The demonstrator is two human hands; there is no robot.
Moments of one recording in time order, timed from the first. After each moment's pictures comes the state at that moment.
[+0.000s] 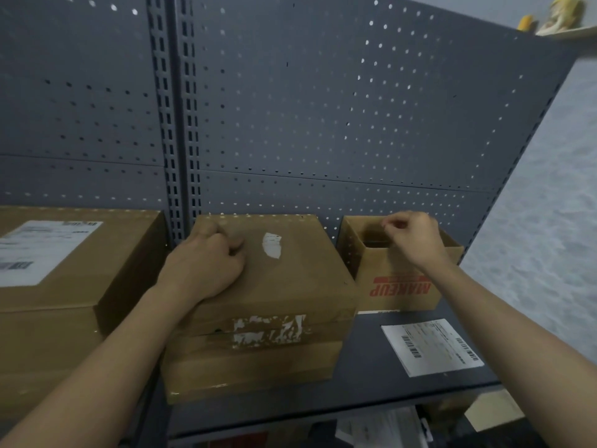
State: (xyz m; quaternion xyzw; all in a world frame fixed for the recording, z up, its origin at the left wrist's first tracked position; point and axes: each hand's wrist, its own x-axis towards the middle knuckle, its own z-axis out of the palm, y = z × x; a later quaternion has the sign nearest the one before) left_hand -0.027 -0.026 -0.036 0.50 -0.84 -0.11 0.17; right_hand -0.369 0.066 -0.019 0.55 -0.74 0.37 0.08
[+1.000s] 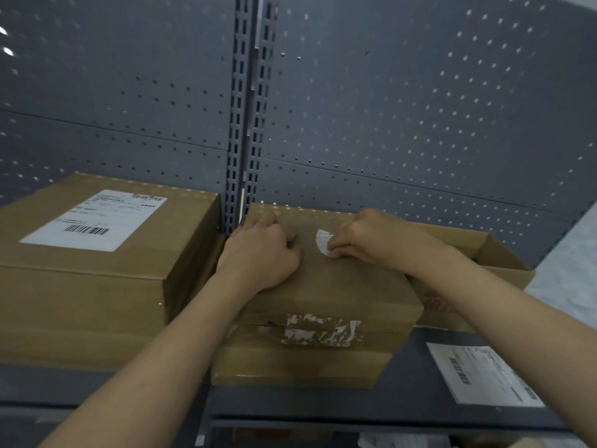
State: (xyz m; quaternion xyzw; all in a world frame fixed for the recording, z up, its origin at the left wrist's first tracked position) left_hand -0.027 -0.024 -0.037 0.51 -0.84 -0.09 0.18; right_hand -0.225 0.014 0.017 0.85 -0.50 -0.05 0.13
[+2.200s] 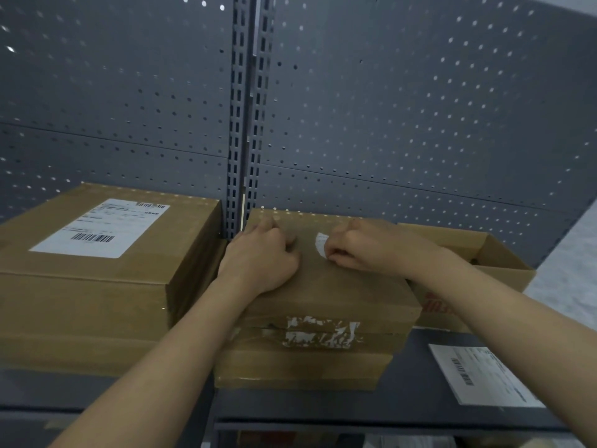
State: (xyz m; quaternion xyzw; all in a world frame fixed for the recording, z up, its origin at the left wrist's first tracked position) left_hand -0.027 -0.025 -0.038 0.52 -0.83 -0.10 0.18; right_hand -0.220 0.022 0.016 0.85 -0.50 -0.07 0.15
